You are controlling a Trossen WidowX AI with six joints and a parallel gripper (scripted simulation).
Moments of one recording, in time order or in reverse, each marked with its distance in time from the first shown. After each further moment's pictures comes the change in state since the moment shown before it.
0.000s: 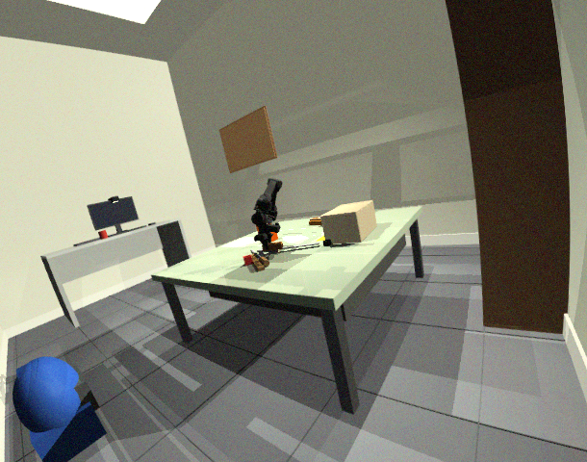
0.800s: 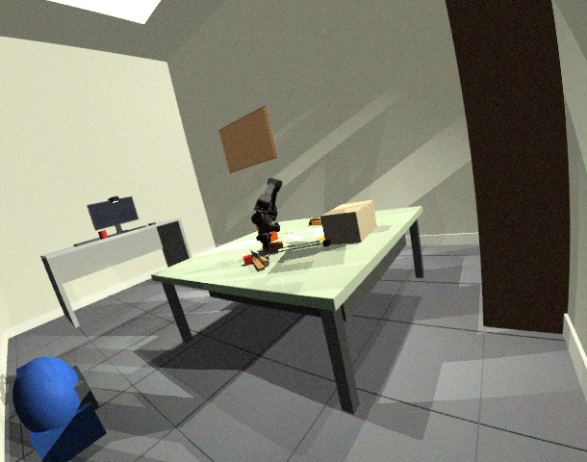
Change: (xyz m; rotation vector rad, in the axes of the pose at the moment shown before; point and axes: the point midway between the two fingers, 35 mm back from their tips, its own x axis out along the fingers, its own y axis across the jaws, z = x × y) arm 0.000 0.000 0.000 -0.169 0.001 0.000
